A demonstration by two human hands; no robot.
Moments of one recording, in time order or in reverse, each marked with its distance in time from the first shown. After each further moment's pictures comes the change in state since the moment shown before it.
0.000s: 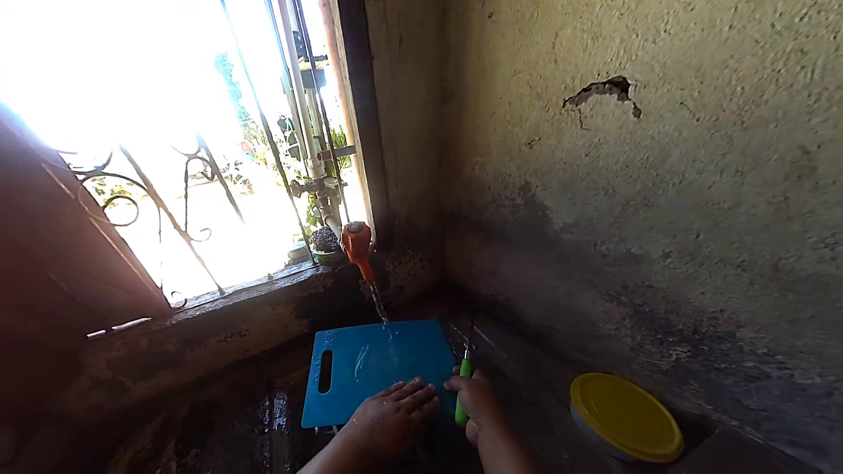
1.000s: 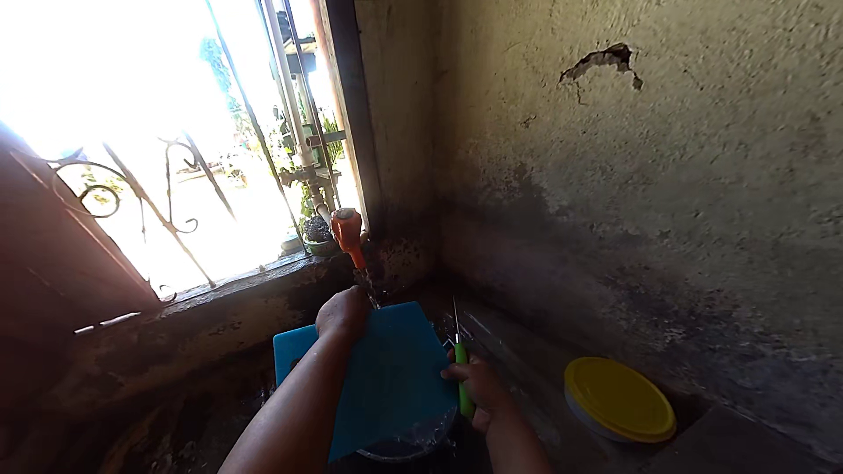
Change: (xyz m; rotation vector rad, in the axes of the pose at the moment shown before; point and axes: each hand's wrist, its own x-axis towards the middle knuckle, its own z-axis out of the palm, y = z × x) left_hand 0.064 -0.053 -0.119 -0.084 0.055 -0.995; right_hand -0.009 -0.014 -0.021 0.044 -0.186 0.014
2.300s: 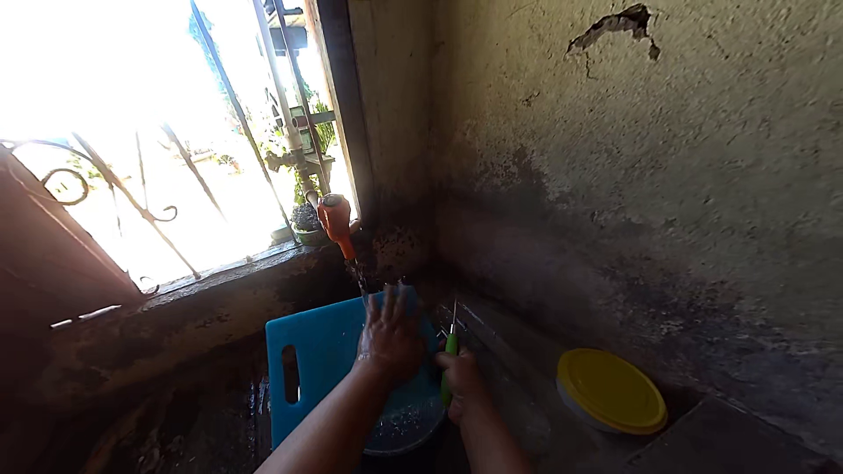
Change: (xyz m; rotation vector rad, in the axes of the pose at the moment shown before) left_hand -0.033 0.038 0.083 0.155 0.081 0.532; right_hand 0.007 0.011 0.019 0.116 0.145 -0.091
